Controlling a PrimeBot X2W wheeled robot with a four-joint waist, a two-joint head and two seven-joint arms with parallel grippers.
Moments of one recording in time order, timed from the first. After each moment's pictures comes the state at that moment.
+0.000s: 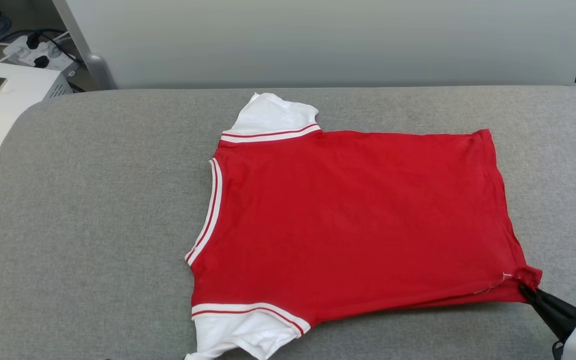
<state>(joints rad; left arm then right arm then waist) 0.28 0.57 -0.48 -0.12 -0.79 0.04 -0.08 -0.15 -0.85 0.73 0.25 0.87 0.13 -0.18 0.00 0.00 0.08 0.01</state>
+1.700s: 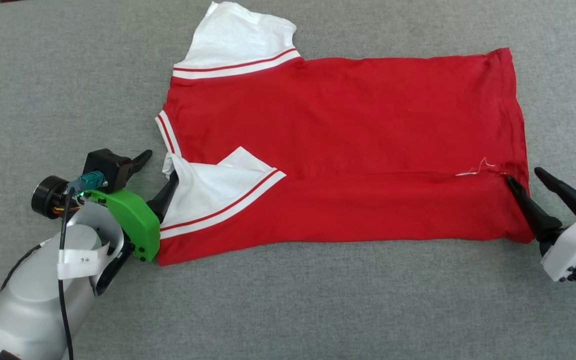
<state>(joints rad) -0.69 0.57 -0.85 0.61 -0.75 -0.13 -0.21 -0.41 -0.71 0.58 0.32 0.88 0.13 -0.14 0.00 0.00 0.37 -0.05</state>
